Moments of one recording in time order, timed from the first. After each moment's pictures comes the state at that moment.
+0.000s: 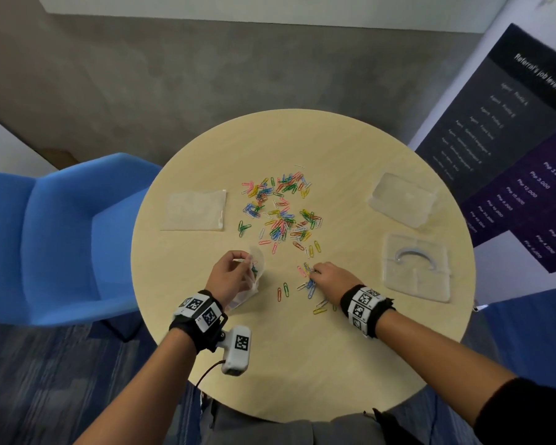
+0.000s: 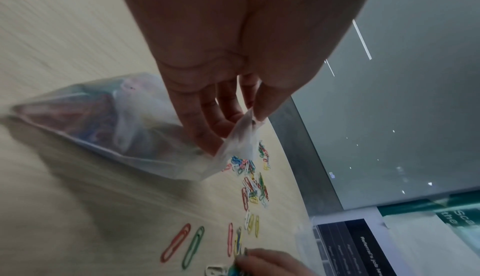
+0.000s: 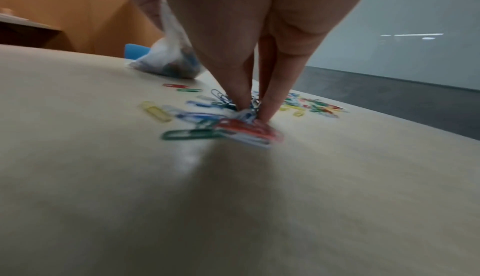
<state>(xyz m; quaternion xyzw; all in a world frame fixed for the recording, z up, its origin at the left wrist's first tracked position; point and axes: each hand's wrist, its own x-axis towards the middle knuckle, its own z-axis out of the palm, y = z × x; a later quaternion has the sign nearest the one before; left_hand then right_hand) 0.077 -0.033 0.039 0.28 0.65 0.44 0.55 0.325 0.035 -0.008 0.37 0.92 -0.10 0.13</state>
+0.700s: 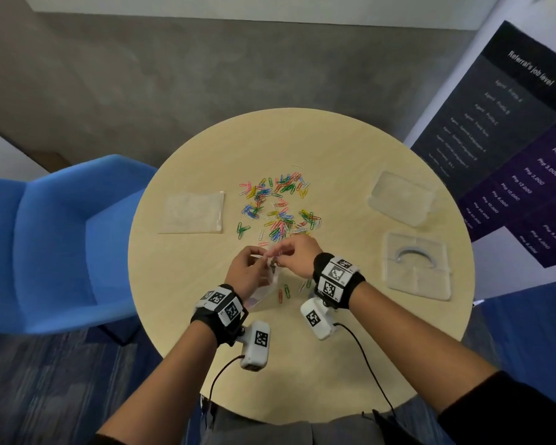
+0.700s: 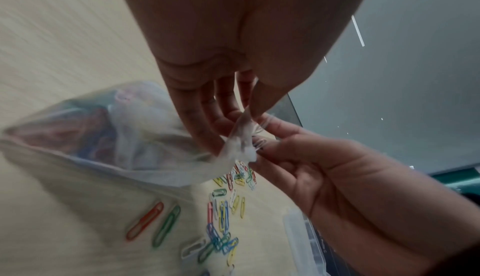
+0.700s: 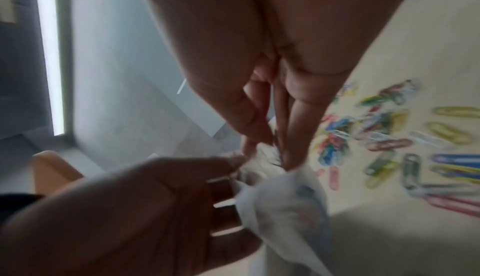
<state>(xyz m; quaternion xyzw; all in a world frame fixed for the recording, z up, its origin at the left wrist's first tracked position) 0.100 -0.012 0.041 0.32 0.65 0.41 0.55 0.239 0.056 0.051 0.53 0.67 -0.51 -0.11</state>
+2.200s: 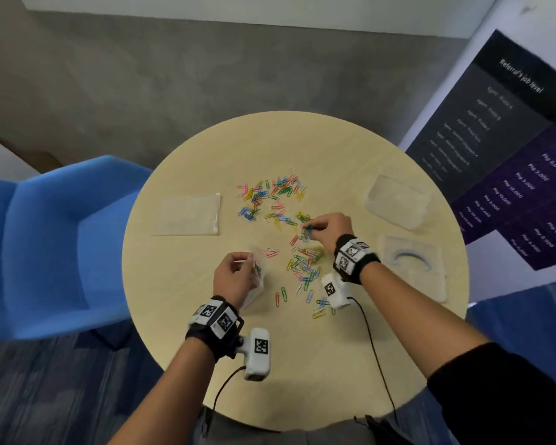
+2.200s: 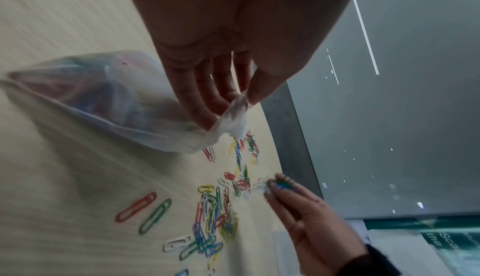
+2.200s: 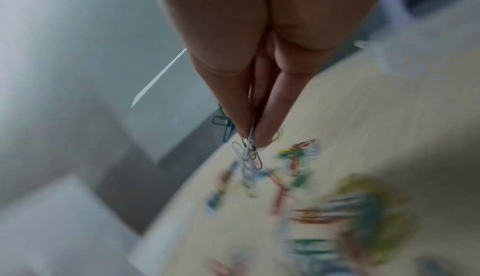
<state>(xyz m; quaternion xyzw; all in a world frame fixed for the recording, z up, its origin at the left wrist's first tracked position) 0.095 -0.020 0.024 0.23 0.67 0.51 0.49 0.291 0.118 0.037 0.64 0.63 -0.38 -0.21</state>
